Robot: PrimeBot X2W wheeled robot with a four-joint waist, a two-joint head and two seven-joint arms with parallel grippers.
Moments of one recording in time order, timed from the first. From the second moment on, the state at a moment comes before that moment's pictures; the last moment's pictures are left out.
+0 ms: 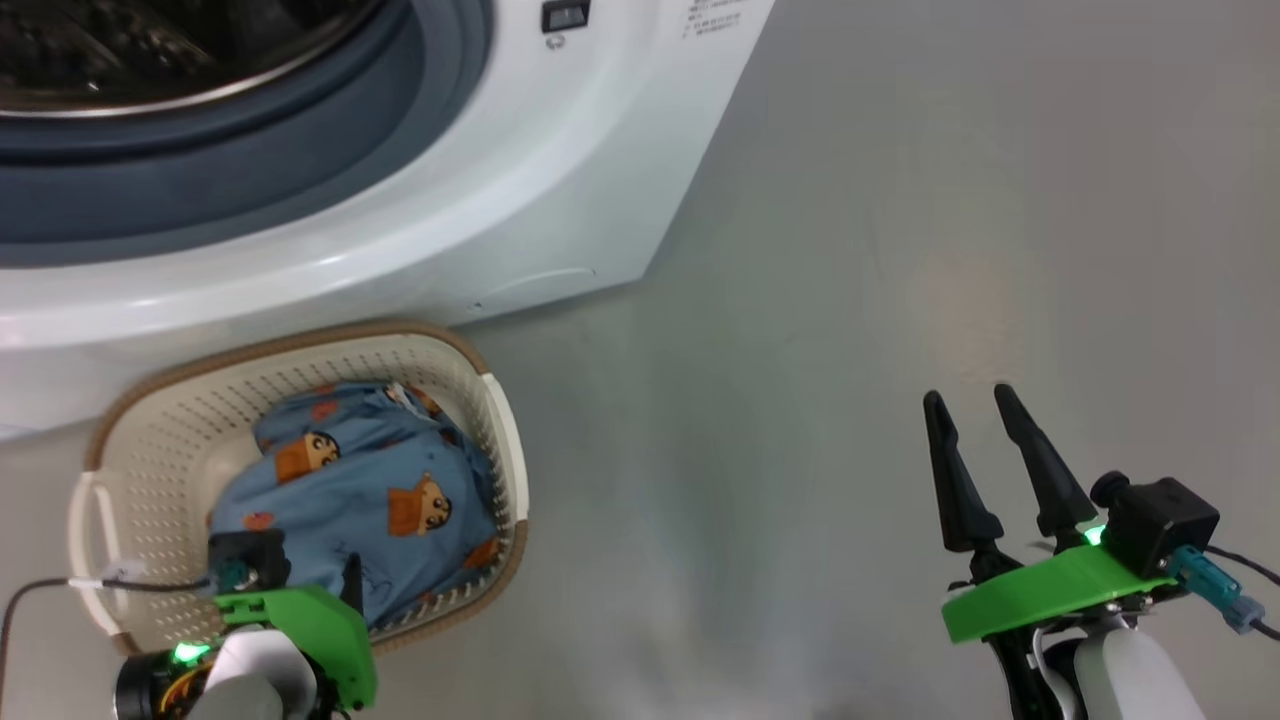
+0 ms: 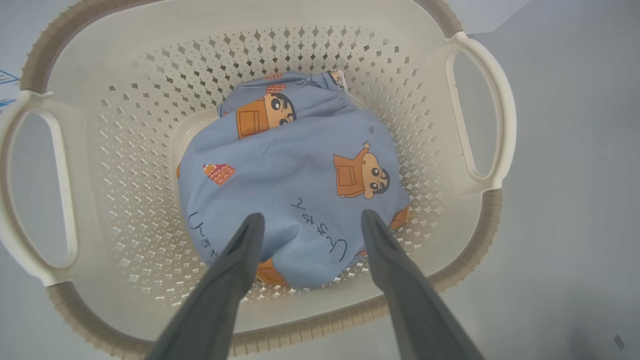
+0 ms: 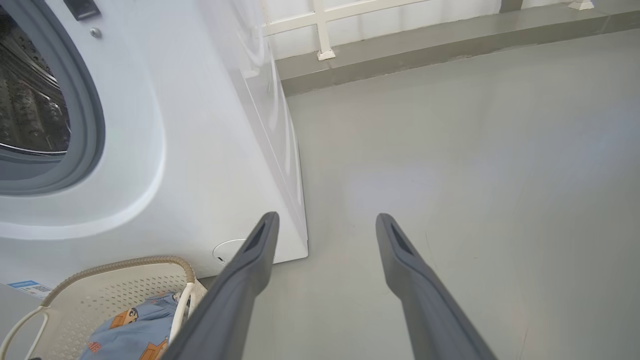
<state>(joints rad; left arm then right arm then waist) -0.45 0.10 -0.18 0.95 -0.28 0.00 -0.09 -0.18 -0.05 0.03 0.17 0.31 0.12 -0.25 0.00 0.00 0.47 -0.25</state>
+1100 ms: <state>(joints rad) -0.76 0.17 -0.17 1.23 -0.33 0.01 -0.13 -0.31 -0.07 0.10 0.14 0.34 0.12 -0.25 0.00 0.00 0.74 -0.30</state>
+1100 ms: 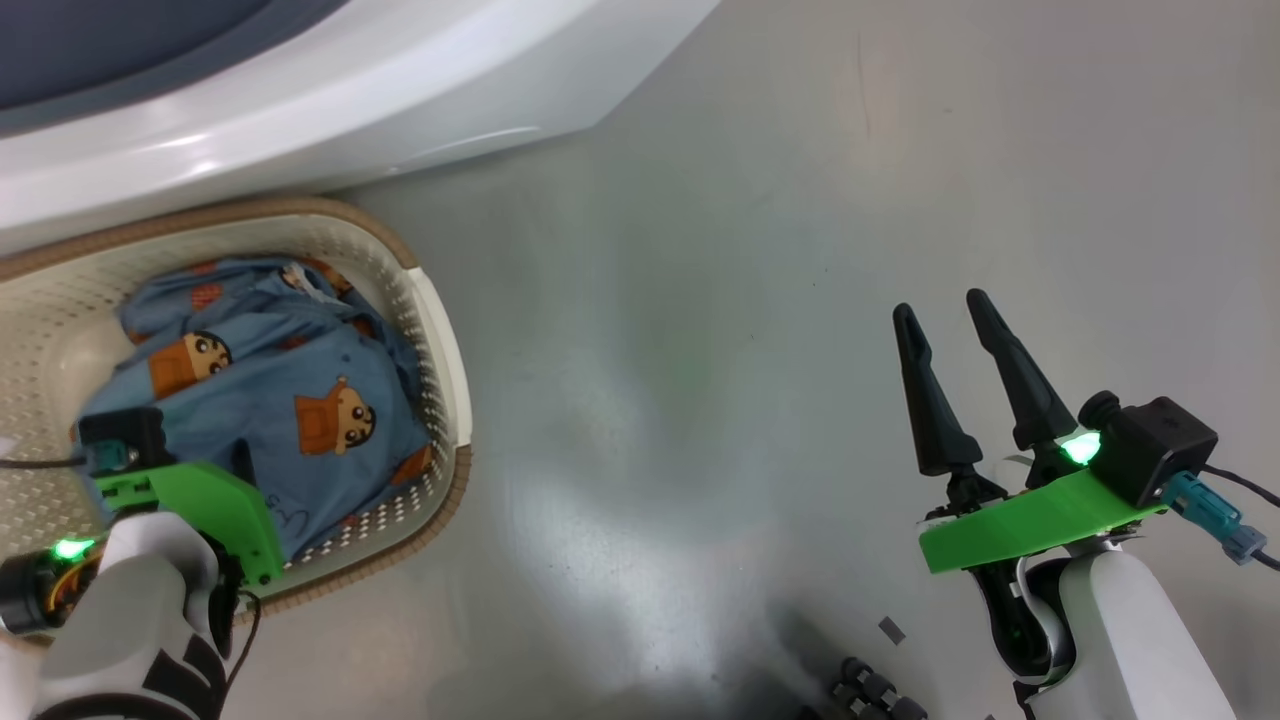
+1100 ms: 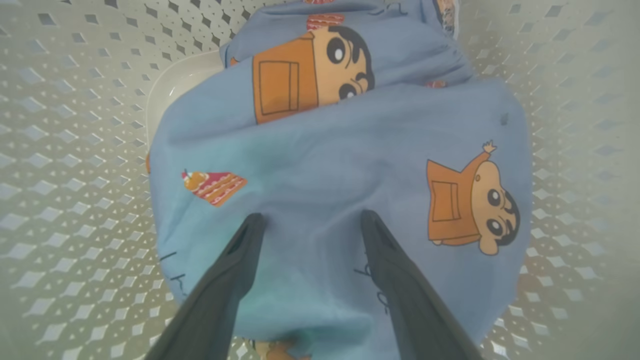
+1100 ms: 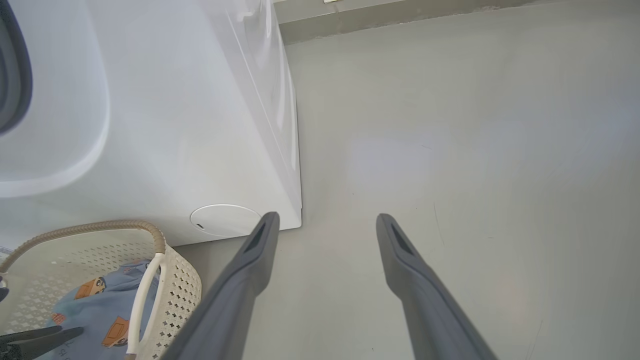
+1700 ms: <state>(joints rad) -0.83 0.20 -0.21 1.26 -0.32 0.03 -0.13 -0.32 -0.07 0.12 0.13 0.37 0.12 -0.25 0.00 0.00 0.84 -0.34</state>
